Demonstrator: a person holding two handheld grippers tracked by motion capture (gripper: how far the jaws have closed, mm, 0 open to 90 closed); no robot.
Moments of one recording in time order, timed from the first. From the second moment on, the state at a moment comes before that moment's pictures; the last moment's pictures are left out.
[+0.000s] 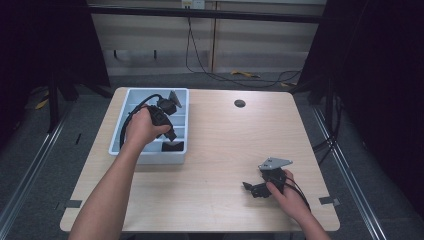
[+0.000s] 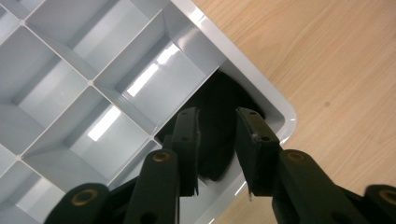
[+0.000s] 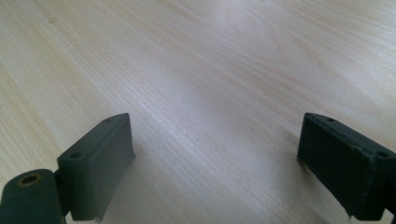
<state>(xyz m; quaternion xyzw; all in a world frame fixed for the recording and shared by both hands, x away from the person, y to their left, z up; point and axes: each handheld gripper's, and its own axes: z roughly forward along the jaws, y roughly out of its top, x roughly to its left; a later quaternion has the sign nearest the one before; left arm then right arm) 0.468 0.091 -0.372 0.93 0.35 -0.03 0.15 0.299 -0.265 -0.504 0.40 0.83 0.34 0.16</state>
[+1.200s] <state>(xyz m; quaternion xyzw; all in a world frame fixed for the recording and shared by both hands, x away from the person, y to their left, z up) 0.445 0.114 -0.355 0.90 0.37 -0.04 0.20 0.299 -0.265 -0.504 0.40 0.83 0.34 0.16</state>
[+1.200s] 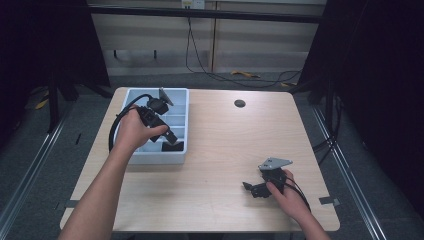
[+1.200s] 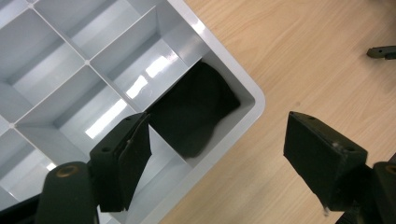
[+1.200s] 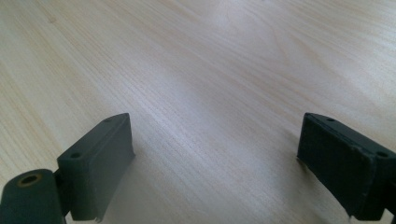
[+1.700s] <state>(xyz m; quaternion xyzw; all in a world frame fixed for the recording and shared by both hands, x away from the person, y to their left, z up) 0.426 0.133 -0.353 0.91 0.35 -0.05 0.22 0.299 -0.265 -0.504 0.40 0.83 0.34 0.16</state>
